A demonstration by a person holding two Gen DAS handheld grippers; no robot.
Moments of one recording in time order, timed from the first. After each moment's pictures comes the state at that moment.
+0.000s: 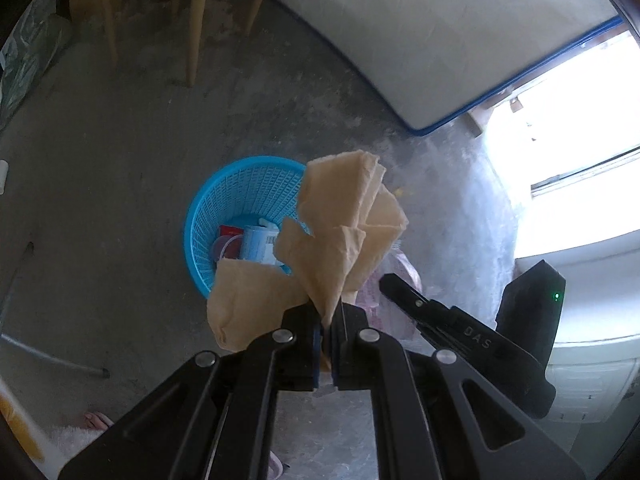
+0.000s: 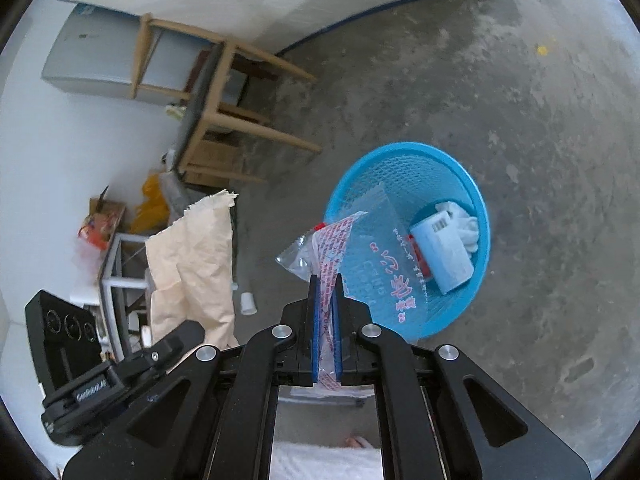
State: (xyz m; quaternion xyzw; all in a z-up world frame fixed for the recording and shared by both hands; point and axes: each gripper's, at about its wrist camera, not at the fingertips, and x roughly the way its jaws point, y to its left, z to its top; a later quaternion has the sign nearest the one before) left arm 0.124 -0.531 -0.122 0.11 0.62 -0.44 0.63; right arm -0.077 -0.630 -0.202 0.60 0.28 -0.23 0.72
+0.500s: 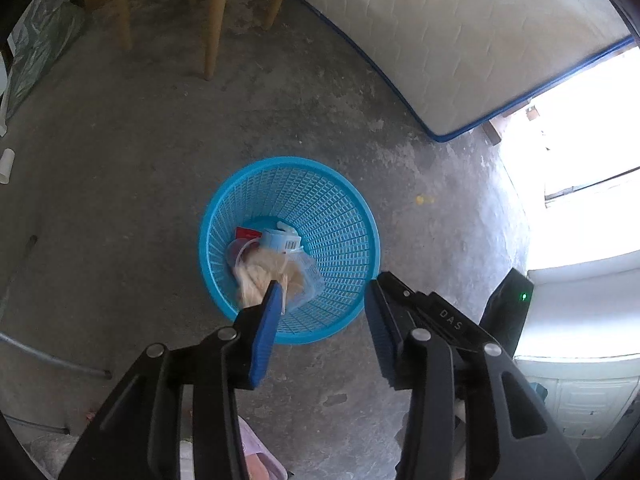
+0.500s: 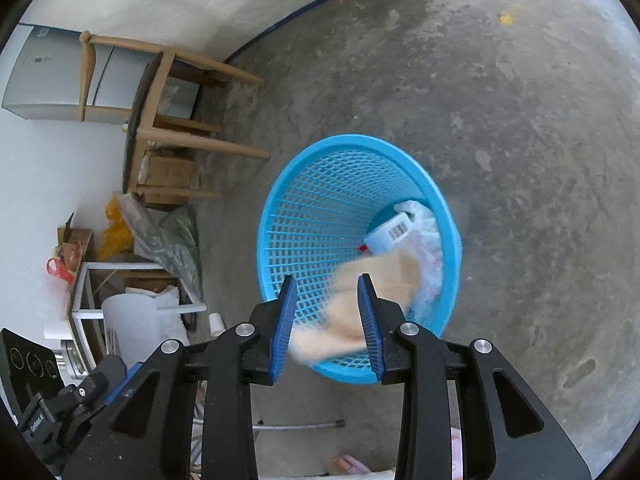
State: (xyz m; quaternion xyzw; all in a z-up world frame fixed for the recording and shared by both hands) left arm 0.141 -0.522 -0.143 0.10 0.63 -0.42 0.65; right arm -0.092 -0.641 -0.251 0.61 0.29 -0.28 0.68
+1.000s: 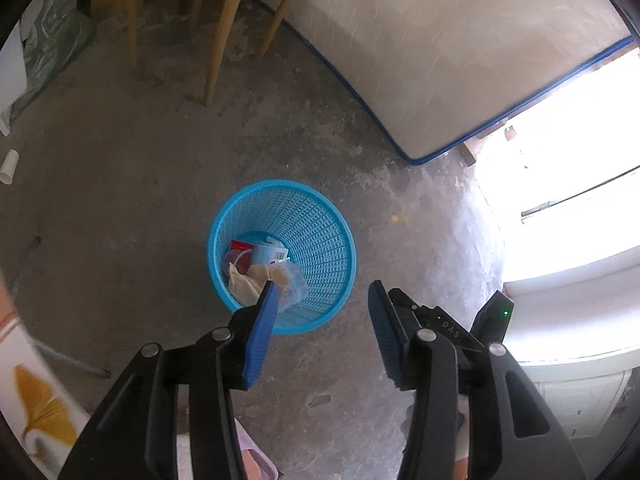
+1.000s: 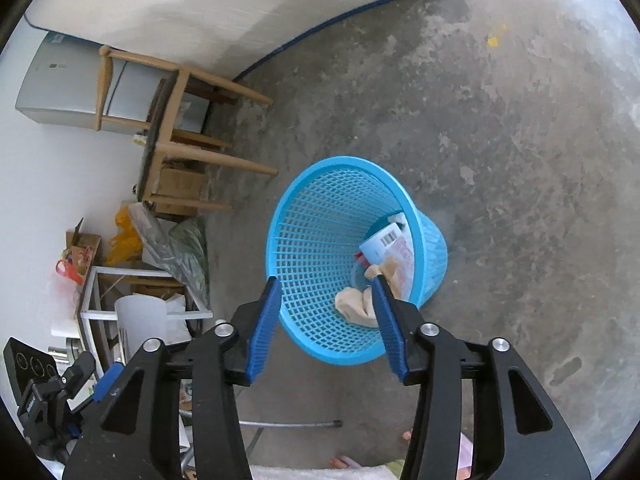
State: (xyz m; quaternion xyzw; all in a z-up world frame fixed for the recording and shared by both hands) left arm 0.142 -0.473 -0.083 0.06 0.60 -0.45 0.66; right arm -0.131 -0.625 -0.219 0.60 0.26 -0.28 0.70
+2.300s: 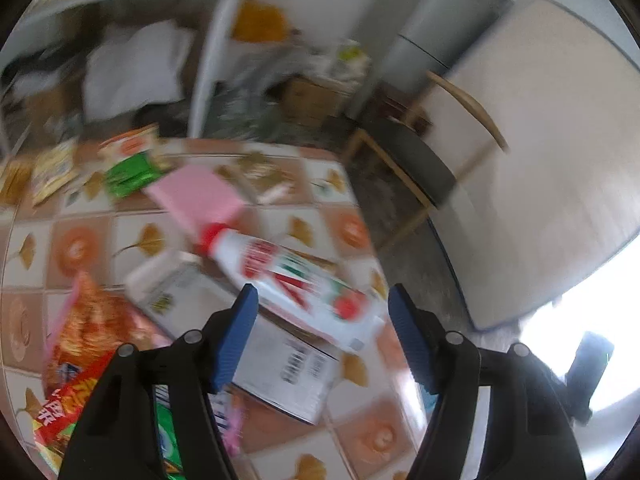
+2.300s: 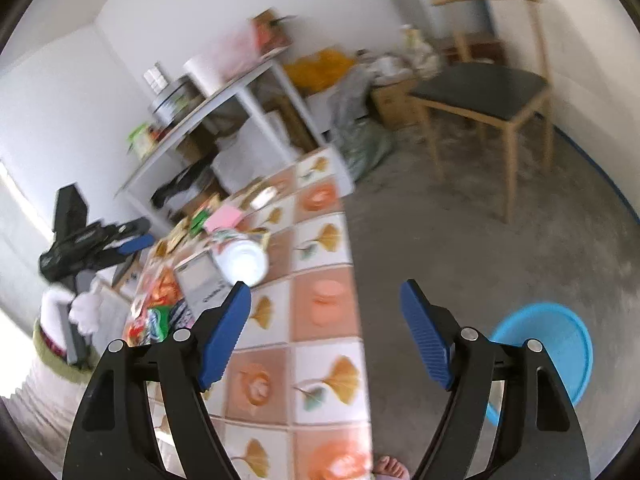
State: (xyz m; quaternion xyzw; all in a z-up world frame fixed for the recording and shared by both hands) left arm 0.316 -0.075 0.067 -0.13 0.48 -0.25 0.83; right arm 0.118 -0.421 0.025 0.20 0.36 0.05 0.91
